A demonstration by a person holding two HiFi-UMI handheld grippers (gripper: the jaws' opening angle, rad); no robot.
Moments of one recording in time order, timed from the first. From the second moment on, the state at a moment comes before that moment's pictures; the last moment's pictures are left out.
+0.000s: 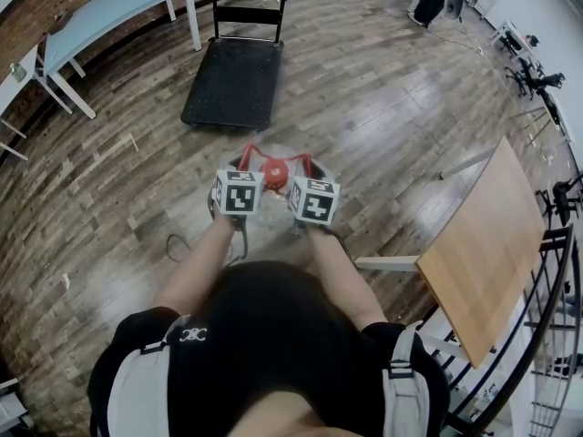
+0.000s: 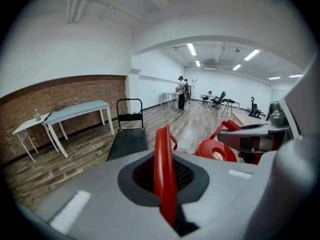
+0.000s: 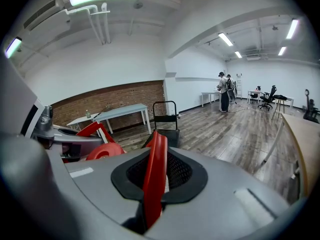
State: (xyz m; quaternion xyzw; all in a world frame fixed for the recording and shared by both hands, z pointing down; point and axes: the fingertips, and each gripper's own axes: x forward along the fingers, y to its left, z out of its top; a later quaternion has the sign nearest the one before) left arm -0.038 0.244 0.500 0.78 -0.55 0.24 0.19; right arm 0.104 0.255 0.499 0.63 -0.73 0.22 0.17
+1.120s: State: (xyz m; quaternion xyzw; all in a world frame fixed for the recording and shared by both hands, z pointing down) left arm -0.088 0.206 0.525 0.80 -0.52 0.25 0.17; right arm 0.051 0.234 0.522 0.65 -0.70 0.24 0.15
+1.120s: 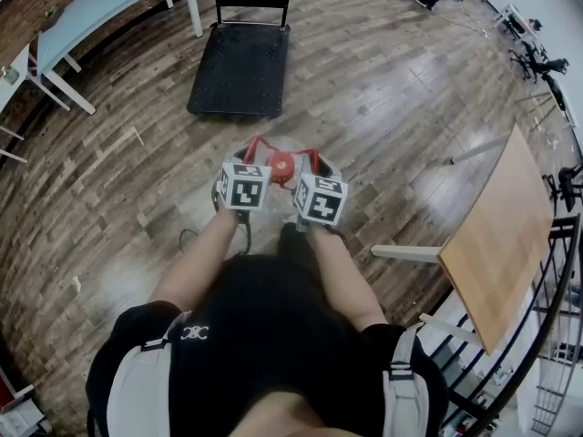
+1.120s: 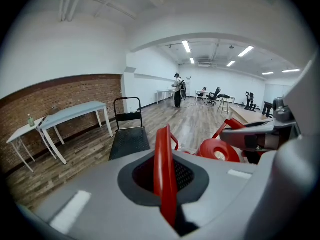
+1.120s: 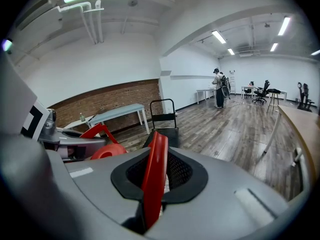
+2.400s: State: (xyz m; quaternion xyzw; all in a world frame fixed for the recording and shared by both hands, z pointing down) left arm -0.031 -0.010 0.530 0.73 -0.59 0.26 0.20; right arm 0.110 -0.020 0.527 0.56 -0.77 0.24 0.18
